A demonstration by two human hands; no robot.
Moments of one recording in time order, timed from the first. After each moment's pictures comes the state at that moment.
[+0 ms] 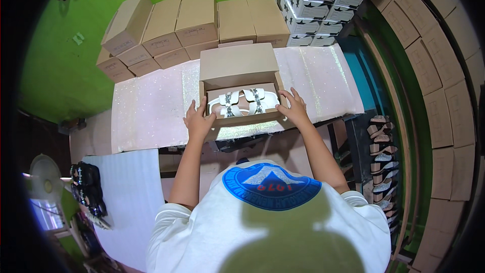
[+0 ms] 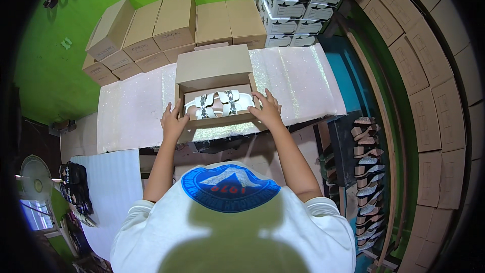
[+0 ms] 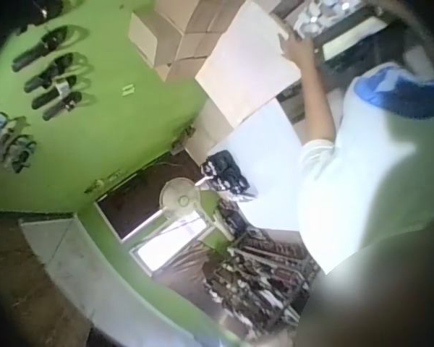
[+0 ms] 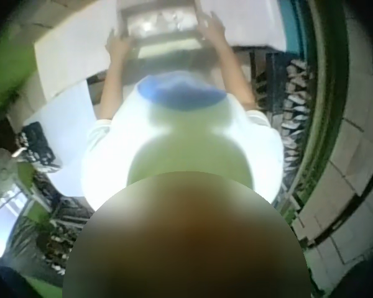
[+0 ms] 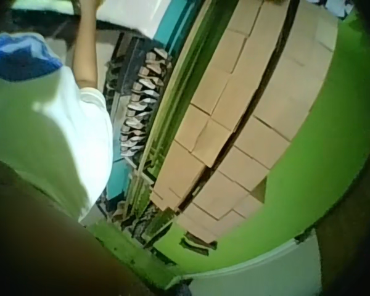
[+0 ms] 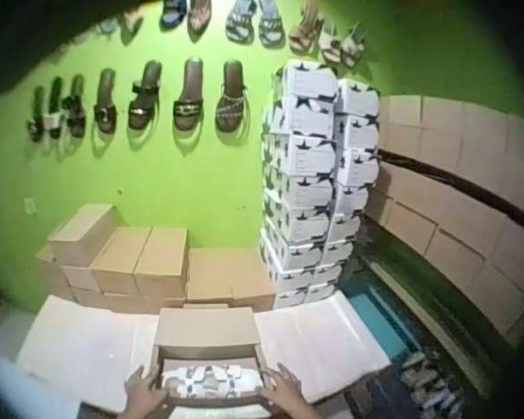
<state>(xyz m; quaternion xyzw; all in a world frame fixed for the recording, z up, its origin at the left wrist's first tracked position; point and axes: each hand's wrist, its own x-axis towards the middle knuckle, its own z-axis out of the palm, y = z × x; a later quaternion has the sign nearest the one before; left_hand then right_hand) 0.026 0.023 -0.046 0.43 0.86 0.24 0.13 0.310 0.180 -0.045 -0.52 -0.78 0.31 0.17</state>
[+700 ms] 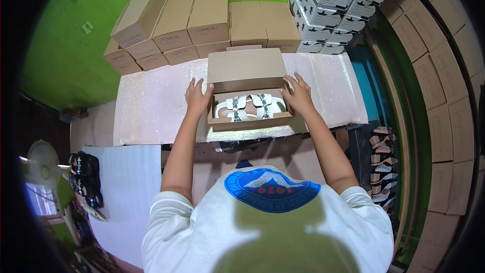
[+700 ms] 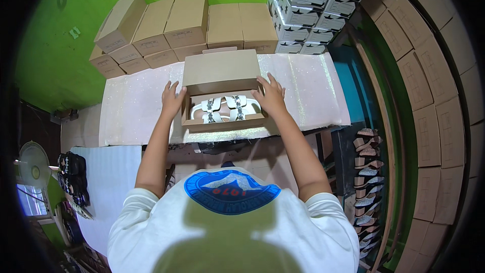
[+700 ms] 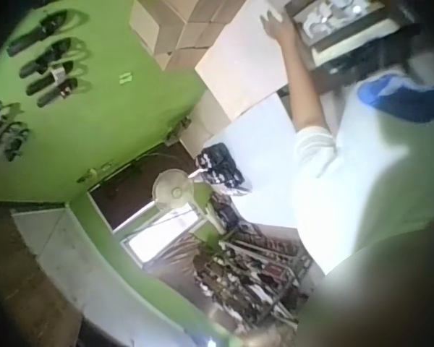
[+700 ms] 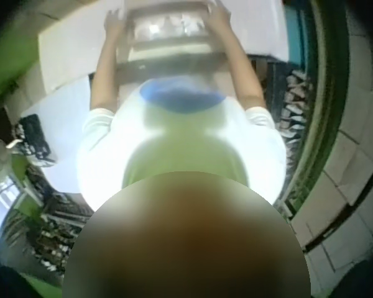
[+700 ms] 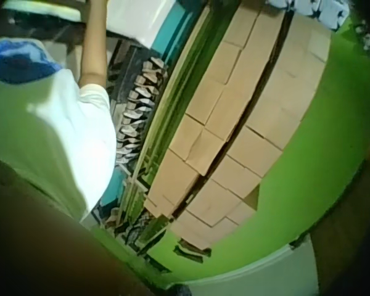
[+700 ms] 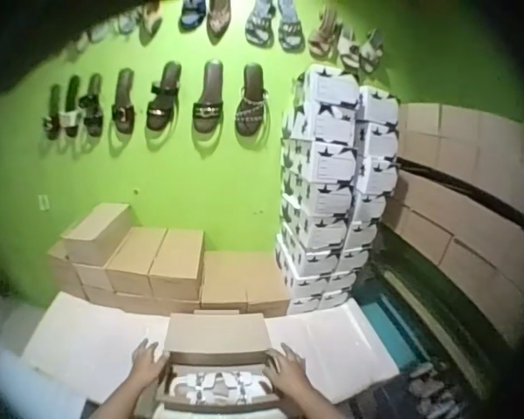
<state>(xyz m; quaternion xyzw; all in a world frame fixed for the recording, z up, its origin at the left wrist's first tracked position) -0.030 0.077 -0.044 0.46 0.83 0.32 0.04 0.274 0.214 -0.002 -0.47 -0.84 0.18 0.19</state>
